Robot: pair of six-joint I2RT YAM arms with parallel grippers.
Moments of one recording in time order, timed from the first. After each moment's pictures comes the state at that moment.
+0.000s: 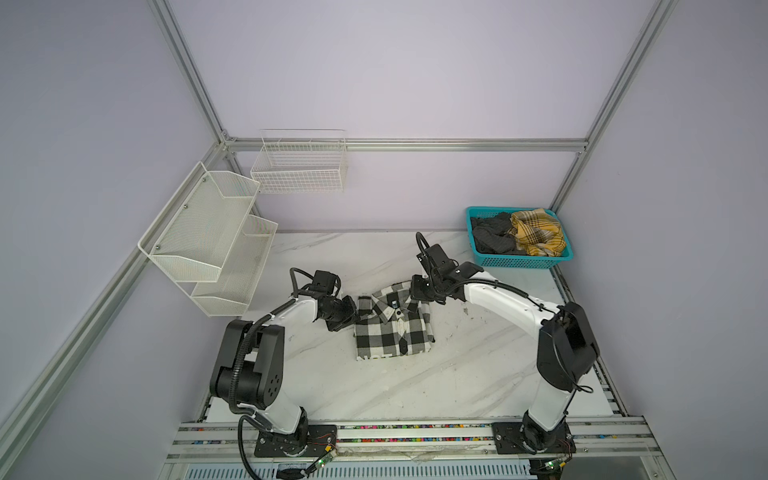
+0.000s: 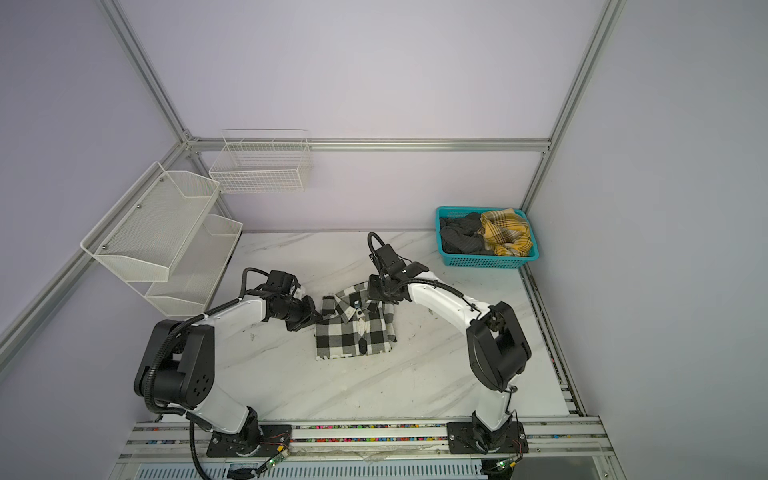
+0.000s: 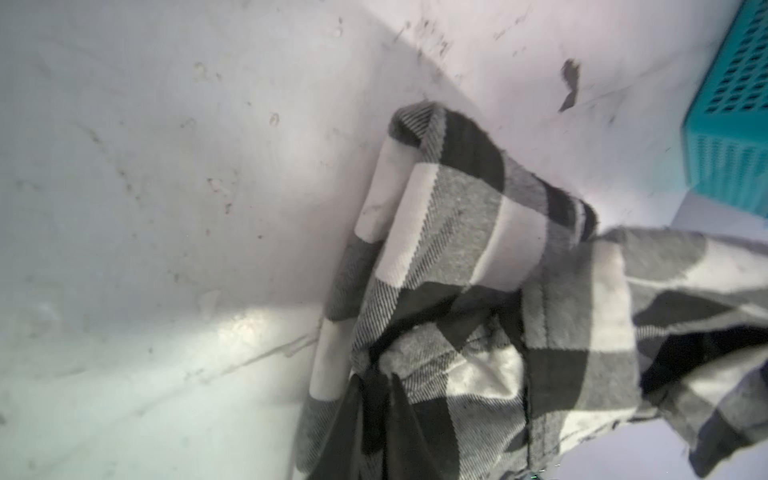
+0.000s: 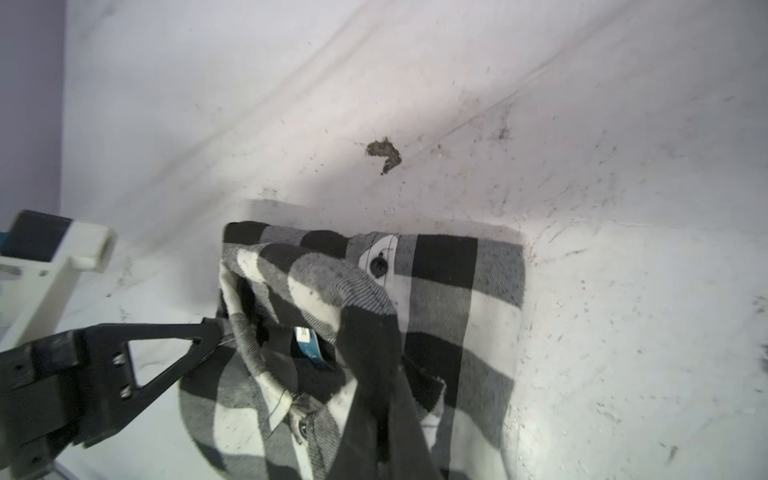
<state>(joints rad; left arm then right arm) -0.17 1.59 0.94 -0.48 0.44 -0.65 0.67 1.75 1.44 -0.62 -0.02 0.68</state>
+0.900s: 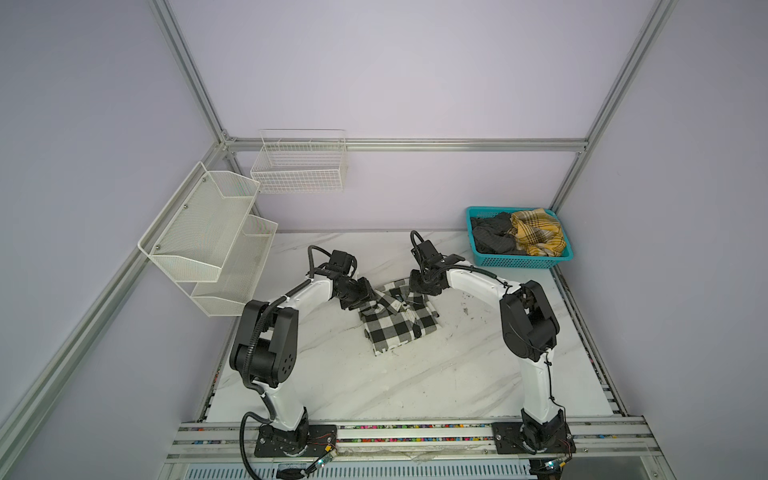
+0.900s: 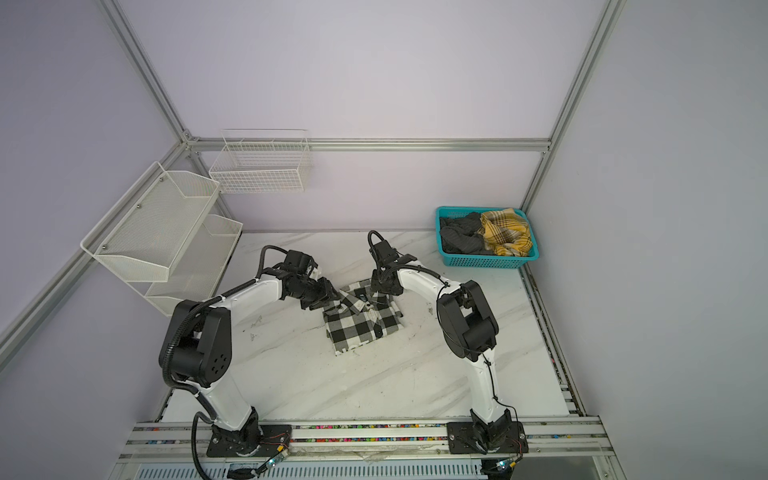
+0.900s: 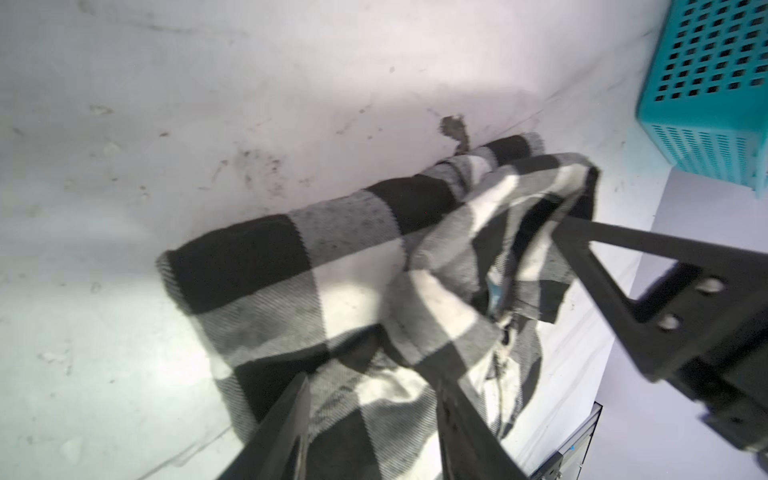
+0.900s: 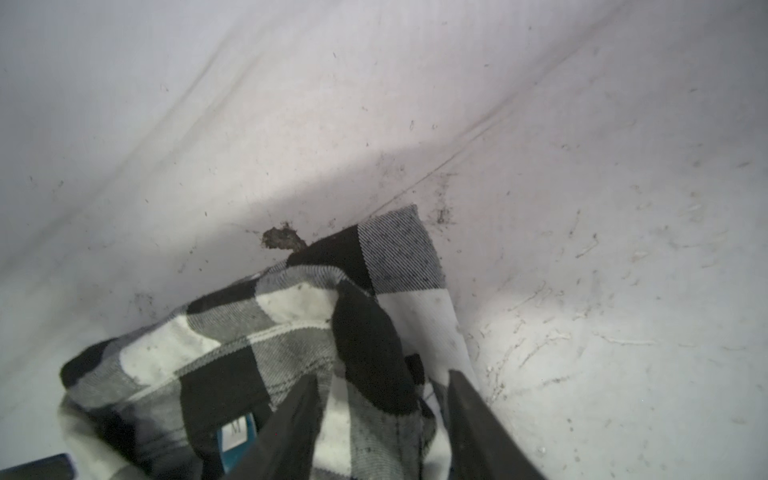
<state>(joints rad) -0.26 1.76 1.23 -0.54 0.41 -0.60 0.59 2.08 1.63 -0.63 0.02 0.66</state>
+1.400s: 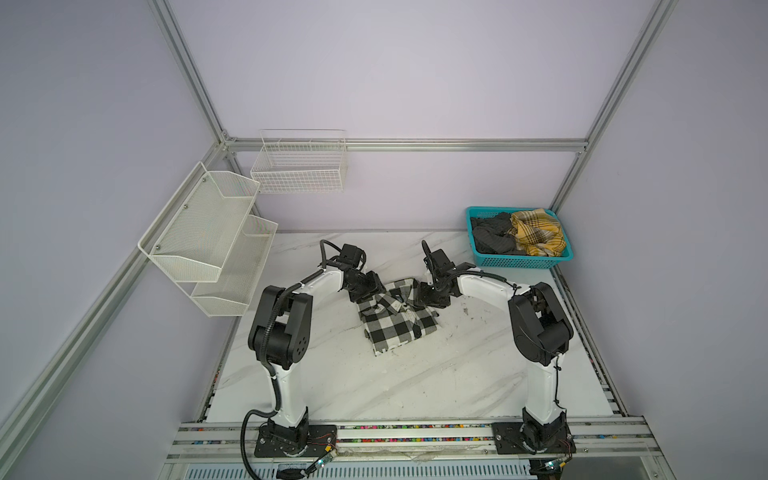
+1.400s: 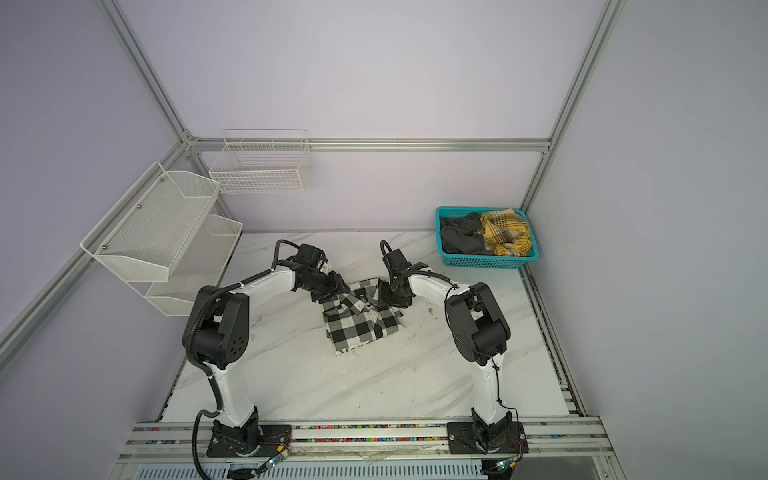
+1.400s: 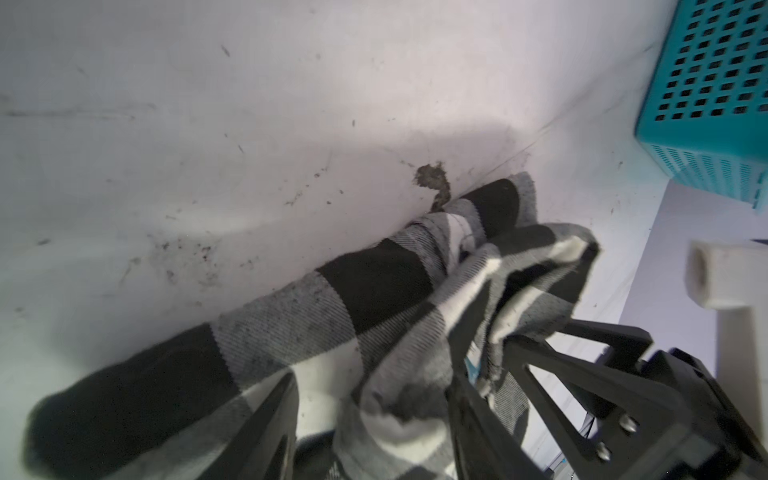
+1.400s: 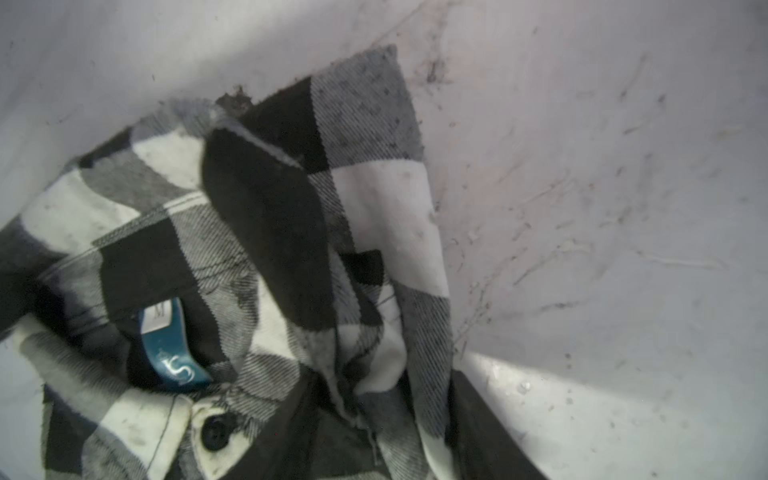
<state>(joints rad) -0.28 1.96 1.37 -0.53 0.43 -0.63 0.55 2.01 1.45 -0.58 -0.21 0.57</state>
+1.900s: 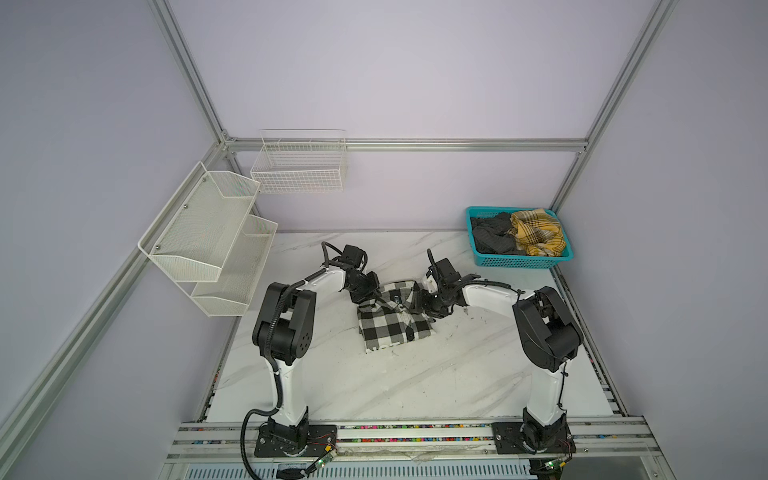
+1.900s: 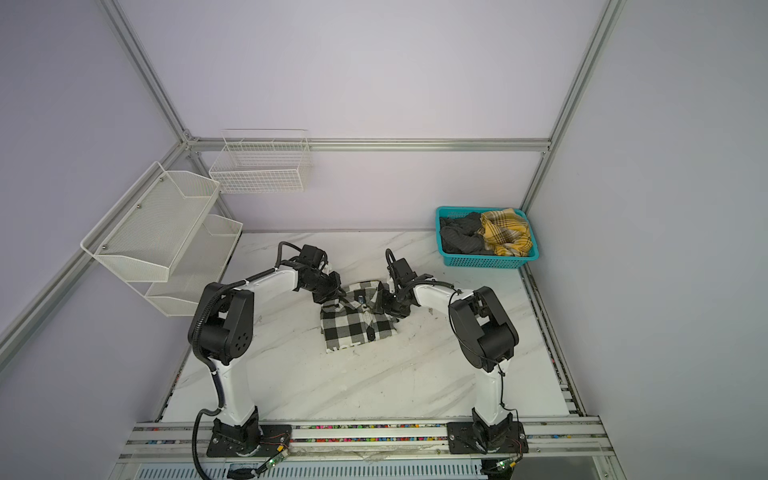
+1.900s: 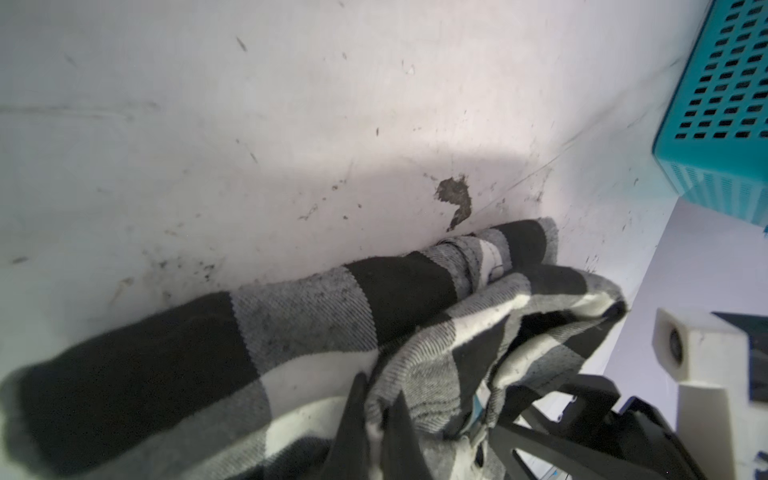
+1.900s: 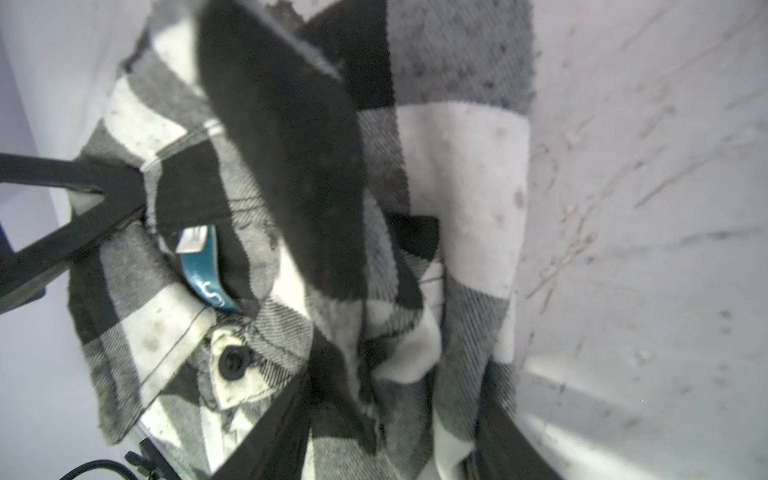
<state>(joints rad) -0.28 1.97 1.39 -0.52 0.40 -0.67 0.55 1.93 1.24 -0.39 -0.39 0.66</state>
